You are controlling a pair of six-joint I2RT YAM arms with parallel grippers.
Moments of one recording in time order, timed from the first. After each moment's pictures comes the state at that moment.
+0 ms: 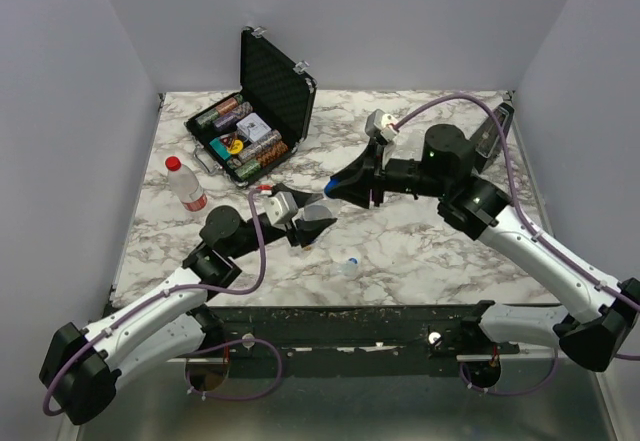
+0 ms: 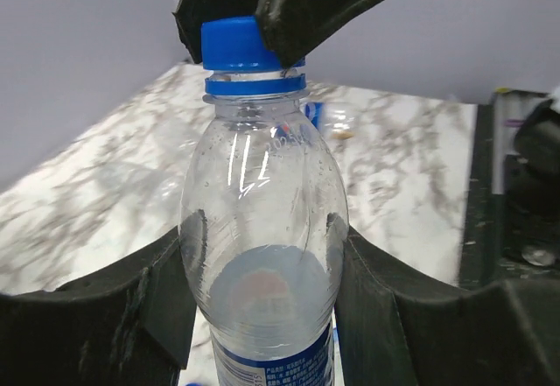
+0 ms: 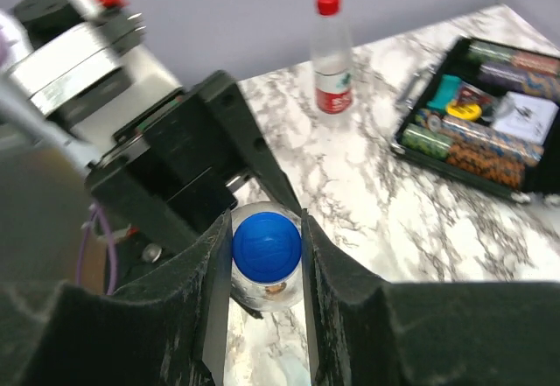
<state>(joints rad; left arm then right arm) -0.71 0.86 0.50 0.54 0.49 -0.03 0.71 1.18 1.21 -0.16 -0.72 0.00</state>
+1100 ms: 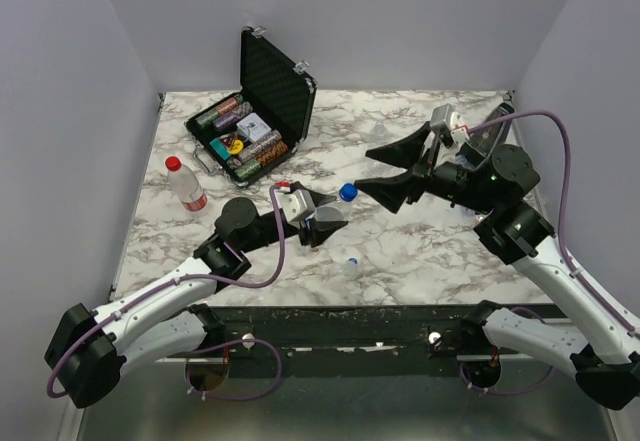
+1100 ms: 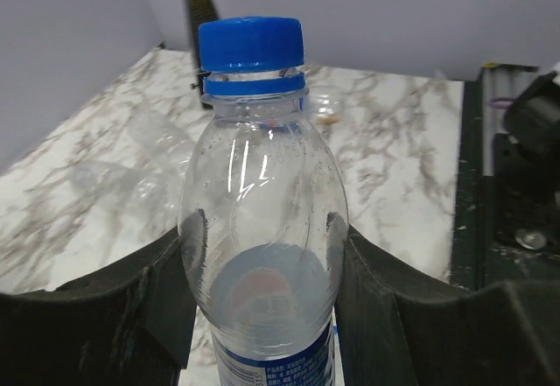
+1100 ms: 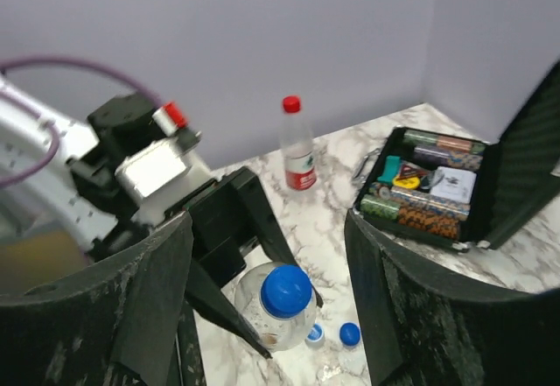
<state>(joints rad) -0.77 0.93 0.55 0.46 0.40 0.08 0.66 0.95 1.10 0.04 -0.47 0.19</state>
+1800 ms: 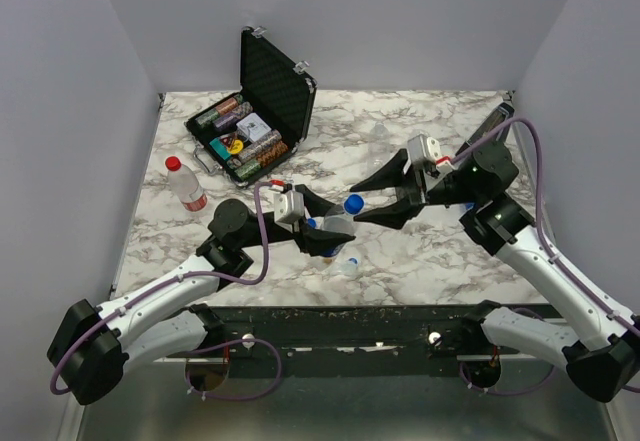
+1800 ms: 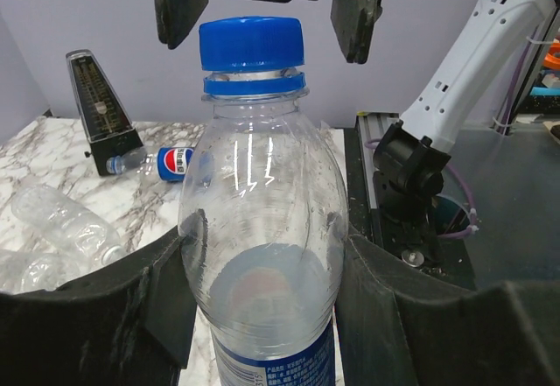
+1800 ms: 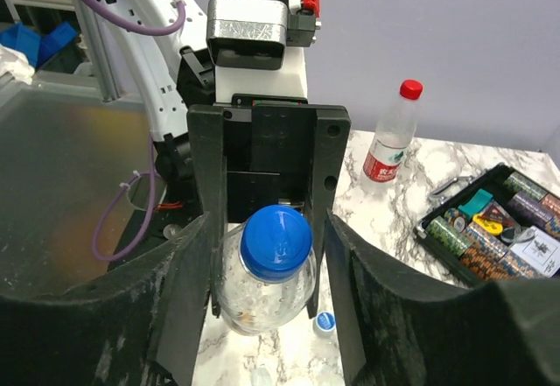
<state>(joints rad) -0.77 0.97 0.55 0.69 0.71 -0.15 0.59 1.01 1.01 0.14 -1.06 -0.02</state>
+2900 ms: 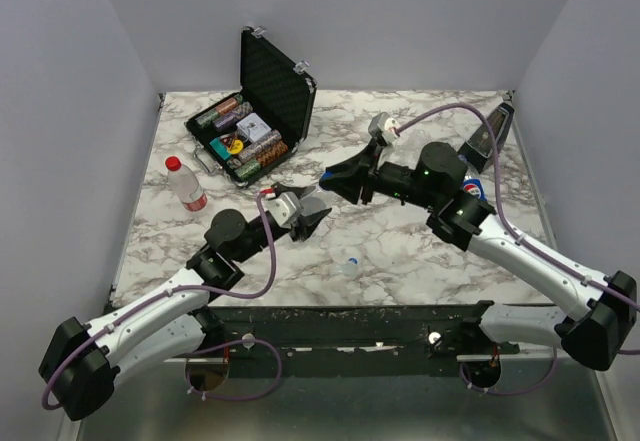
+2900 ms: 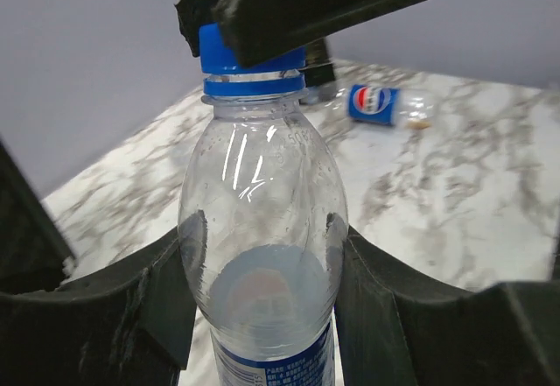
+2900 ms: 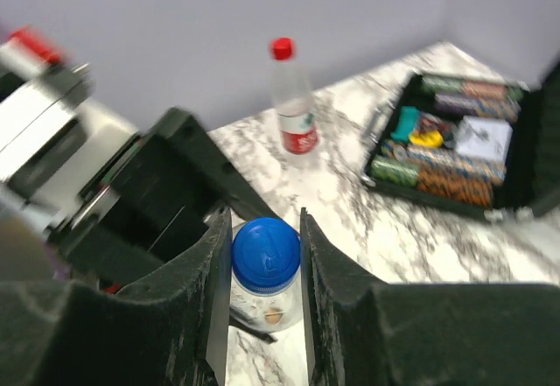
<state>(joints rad) -0.75 0.85 0.48 0.53 0.31 0.09 0.75 1.15 1.02 0.19 -0.55 0.12</state>
